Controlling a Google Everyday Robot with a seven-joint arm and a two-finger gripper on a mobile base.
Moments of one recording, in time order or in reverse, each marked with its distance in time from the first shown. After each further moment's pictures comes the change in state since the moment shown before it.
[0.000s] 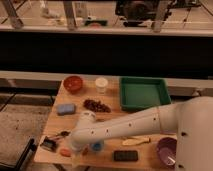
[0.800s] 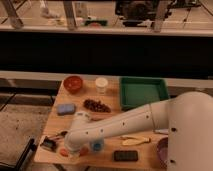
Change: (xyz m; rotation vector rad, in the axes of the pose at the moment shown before) arm 0.000 -0.002 0.009 -0.013 0.038 0.012
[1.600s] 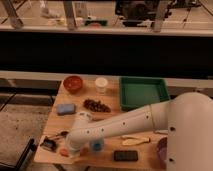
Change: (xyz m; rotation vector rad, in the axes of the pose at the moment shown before) arm 0.002 0.002 0.009 -0.024 -0.018 0.004
